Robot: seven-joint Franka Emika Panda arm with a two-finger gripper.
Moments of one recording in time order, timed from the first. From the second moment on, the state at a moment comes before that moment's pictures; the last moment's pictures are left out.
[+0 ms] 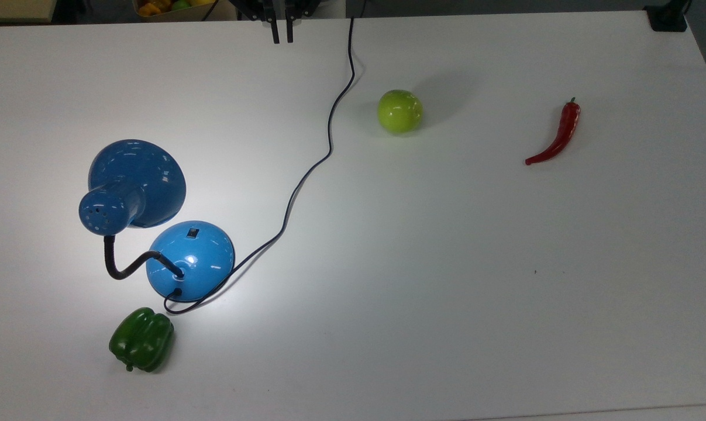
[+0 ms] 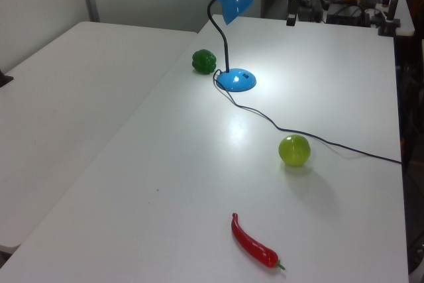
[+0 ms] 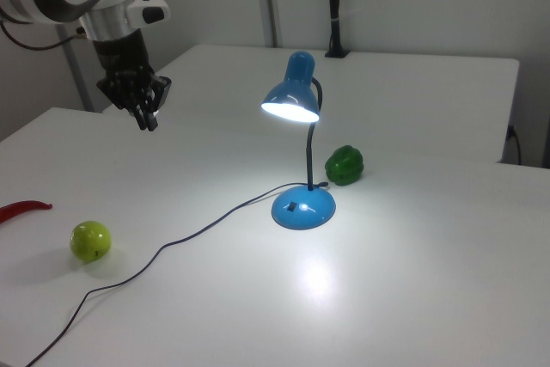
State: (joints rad) arm 0.06 0.03 0.03 -1.61 -0.01 1.70 -0.12
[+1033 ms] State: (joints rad) arm 0.05 0.03 -0.05 -1.62 0.00 1.70 -0.12
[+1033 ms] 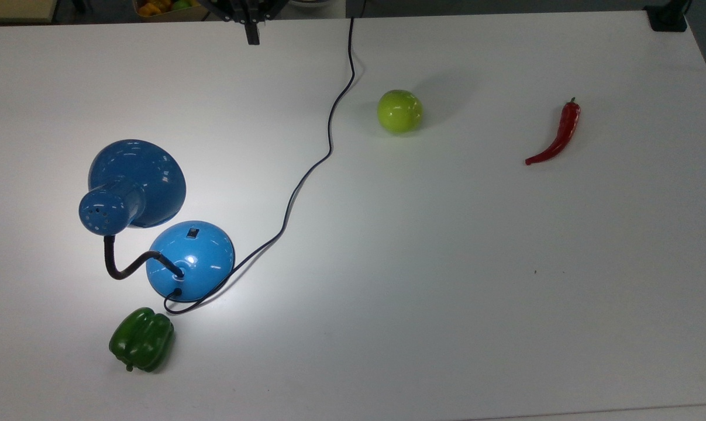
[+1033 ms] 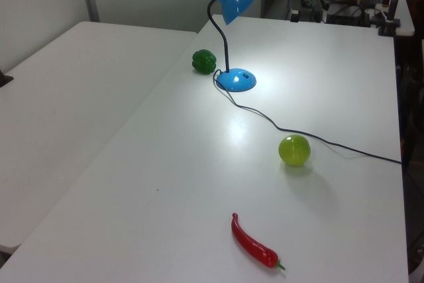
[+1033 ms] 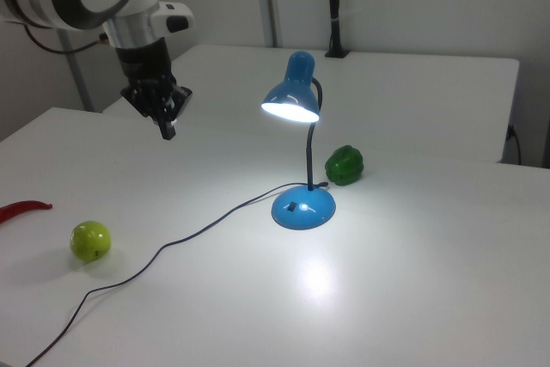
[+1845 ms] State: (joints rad) arm 0.04 0.08 -0.17 -1.81 0.00 2.03 -0.19
